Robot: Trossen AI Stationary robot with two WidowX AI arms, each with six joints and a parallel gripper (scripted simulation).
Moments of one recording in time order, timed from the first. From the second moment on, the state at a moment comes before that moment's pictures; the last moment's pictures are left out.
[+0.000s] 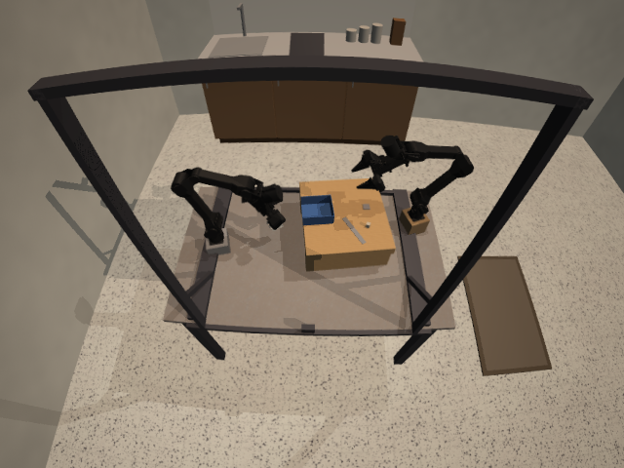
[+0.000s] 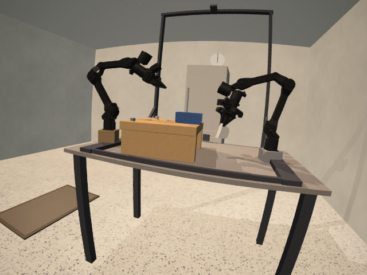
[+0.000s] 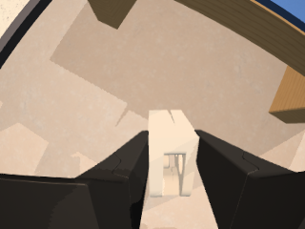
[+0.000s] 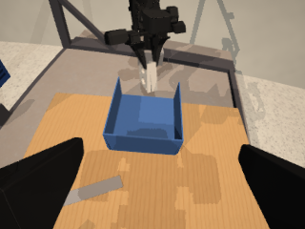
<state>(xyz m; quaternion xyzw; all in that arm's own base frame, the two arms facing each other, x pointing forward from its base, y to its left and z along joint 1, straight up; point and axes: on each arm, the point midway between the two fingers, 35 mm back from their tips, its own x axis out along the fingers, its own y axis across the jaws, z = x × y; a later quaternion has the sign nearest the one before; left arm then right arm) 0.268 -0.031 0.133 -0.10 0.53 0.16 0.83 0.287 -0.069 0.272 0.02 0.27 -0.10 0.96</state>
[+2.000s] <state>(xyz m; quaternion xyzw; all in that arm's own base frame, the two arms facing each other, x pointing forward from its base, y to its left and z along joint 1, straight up) 0.268 -0.033 0.135 -0.32 0.43 0.50 0.68 0.287 -0.069 0.272 0.02 0.27 -0.10 0.96</state>
